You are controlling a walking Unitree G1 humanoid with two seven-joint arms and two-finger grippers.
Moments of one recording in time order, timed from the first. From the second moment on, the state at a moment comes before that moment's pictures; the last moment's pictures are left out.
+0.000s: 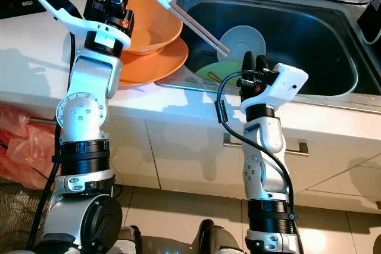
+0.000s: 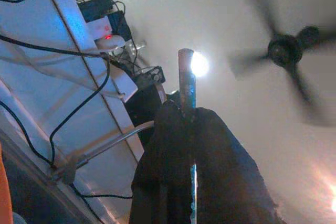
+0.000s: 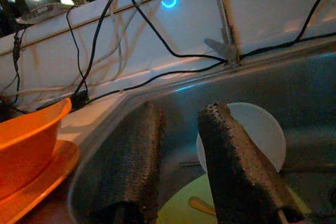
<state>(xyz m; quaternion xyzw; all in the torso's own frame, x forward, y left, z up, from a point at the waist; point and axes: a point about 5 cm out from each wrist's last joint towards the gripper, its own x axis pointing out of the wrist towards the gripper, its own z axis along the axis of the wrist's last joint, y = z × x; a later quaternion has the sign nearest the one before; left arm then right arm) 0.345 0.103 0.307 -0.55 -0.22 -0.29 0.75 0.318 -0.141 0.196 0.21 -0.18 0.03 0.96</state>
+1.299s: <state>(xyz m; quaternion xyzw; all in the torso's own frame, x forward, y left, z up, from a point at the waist) 0.356 0.107 0.272 -0.59 -0.19 -0.25 0.75 0.321 -0.150 0.202 0.64 -0.10 0.11 0.76</state>
